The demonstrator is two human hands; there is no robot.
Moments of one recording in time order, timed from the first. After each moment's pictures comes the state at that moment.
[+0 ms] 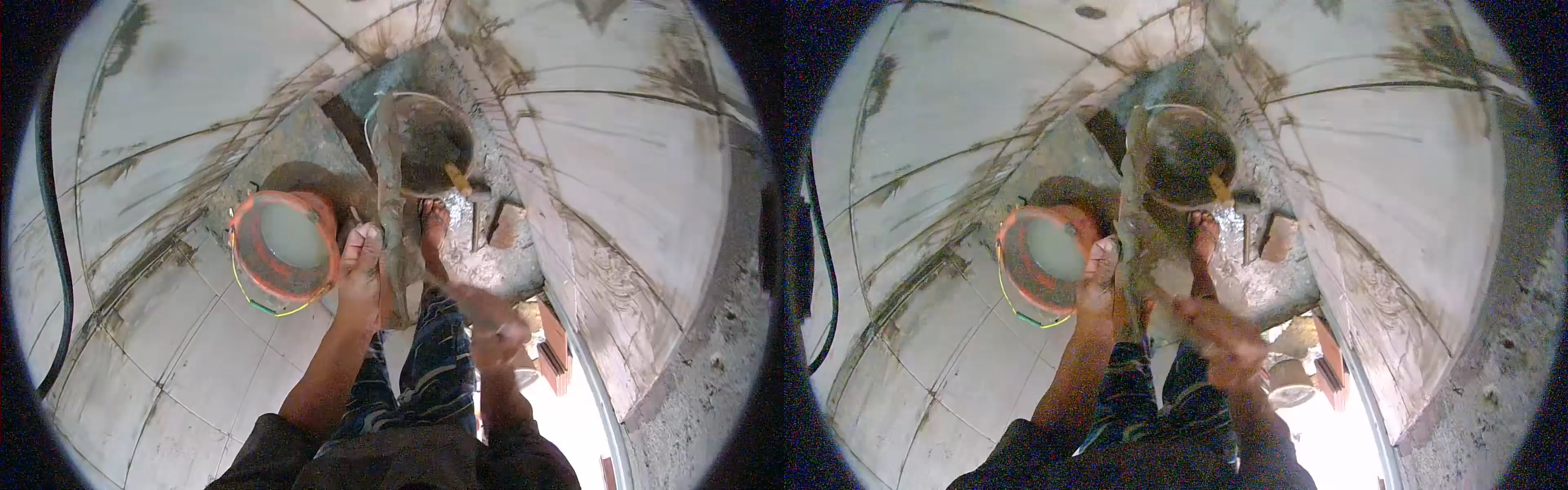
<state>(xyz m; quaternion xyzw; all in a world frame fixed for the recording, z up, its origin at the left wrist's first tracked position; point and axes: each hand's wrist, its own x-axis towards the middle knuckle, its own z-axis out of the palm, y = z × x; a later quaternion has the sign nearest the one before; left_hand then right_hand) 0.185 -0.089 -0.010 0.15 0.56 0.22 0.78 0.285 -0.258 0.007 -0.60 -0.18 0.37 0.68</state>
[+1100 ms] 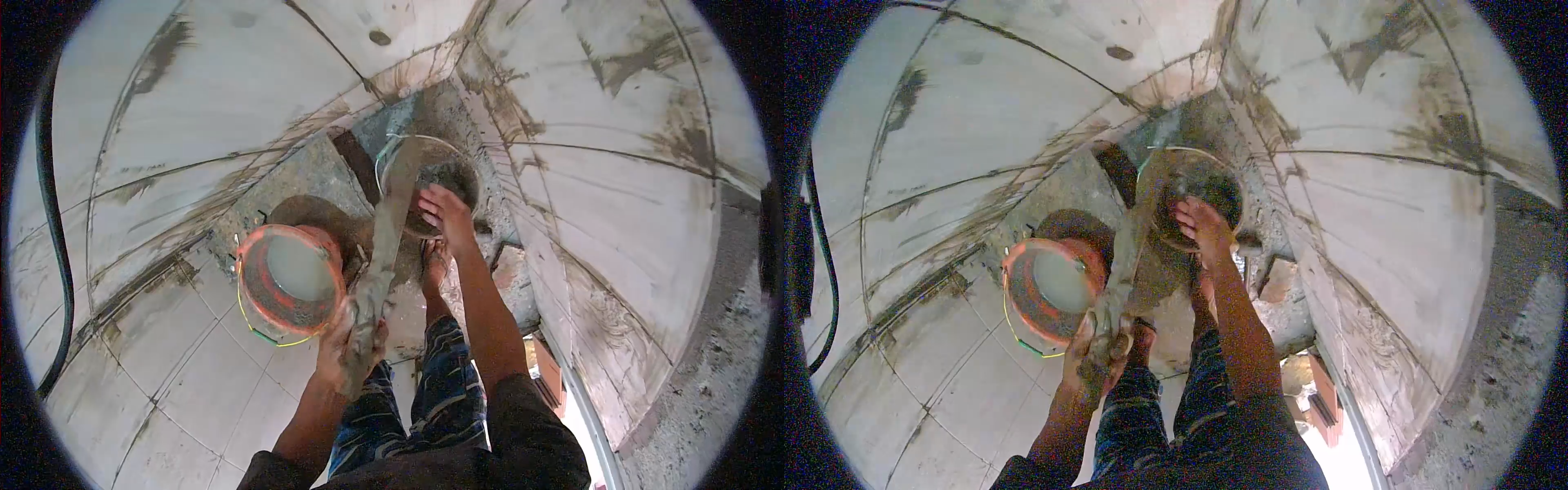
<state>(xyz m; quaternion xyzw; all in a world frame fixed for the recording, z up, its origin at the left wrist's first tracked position) 0.116 -0.083 0.016 -0.03 0.50 0.18 0.84 0.343 -0.116 -0.232 -0.57 0.06 0.58 0.58</state>
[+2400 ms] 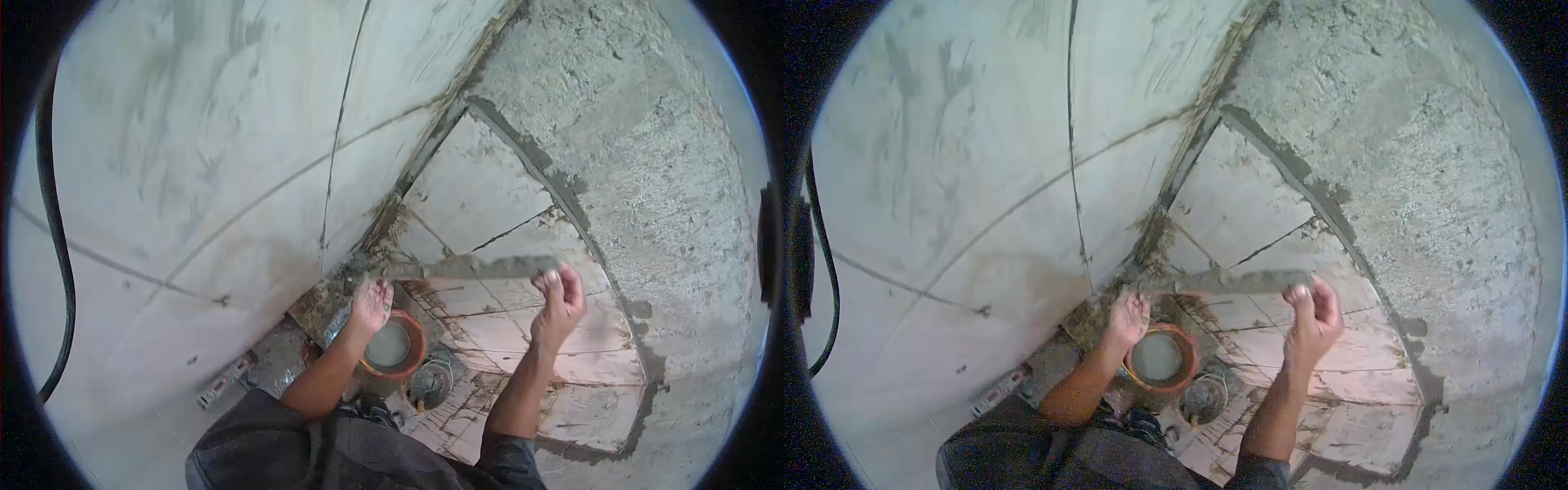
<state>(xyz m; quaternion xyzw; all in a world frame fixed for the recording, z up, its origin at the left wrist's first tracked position) -0.255 -0.033 0.218 -0.23 0.11 0.75 0.61 -0.061 0.060 0.524 -0.37 -0.59 0.39 0.61</state>
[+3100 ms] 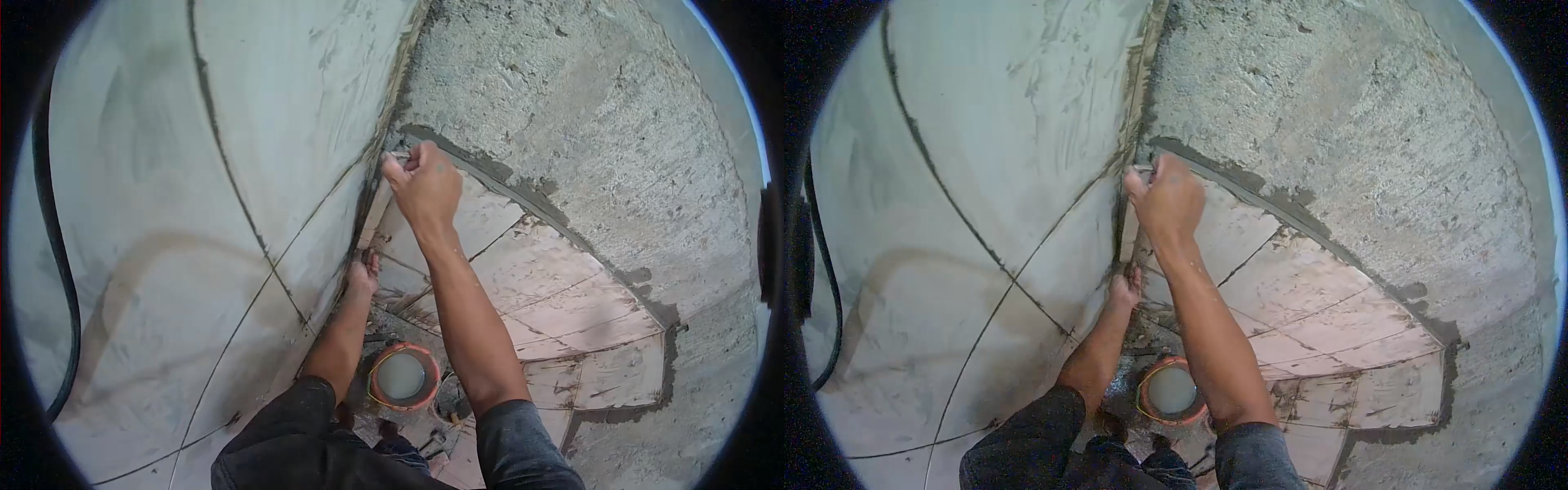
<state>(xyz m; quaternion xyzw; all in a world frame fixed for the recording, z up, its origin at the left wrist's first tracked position) -0.351 0.202 0.182 -0.21 0.32 0.70 0.61 -0.295 0.191 0.541 -0.49 -0.76 0.05 0.43</state>
